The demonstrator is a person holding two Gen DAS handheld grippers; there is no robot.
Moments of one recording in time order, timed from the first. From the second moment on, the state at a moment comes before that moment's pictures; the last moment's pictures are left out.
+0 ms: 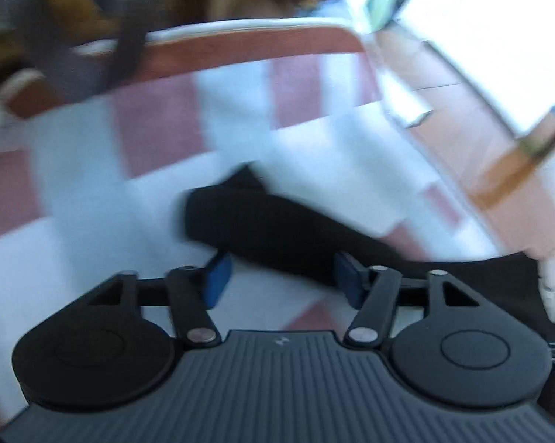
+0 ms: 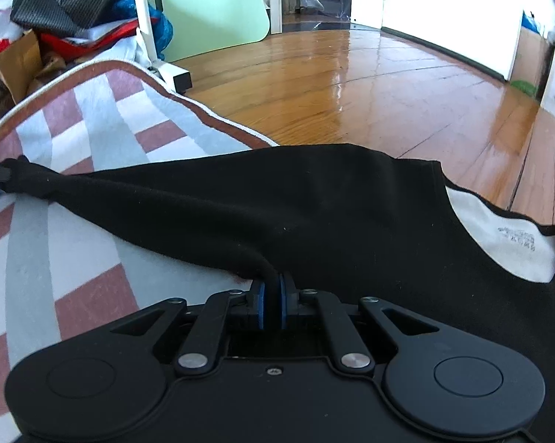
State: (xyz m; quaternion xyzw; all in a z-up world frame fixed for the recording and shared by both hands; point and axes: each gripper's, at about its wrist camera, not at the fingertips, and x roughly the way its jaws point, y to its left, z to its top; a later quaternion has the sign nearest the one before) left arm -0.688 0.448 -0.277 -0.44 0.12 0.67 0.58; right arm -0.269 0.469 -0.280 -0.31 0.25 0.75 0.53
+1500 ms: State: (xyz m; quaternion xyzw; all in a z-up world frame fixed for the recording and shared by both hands) left arm -0.663 0.436 -0.262 -0.23 0.29 0.64 0.68; right arm -0.368 0.604 -0.259 -0.36 0.32 0.63 0.60
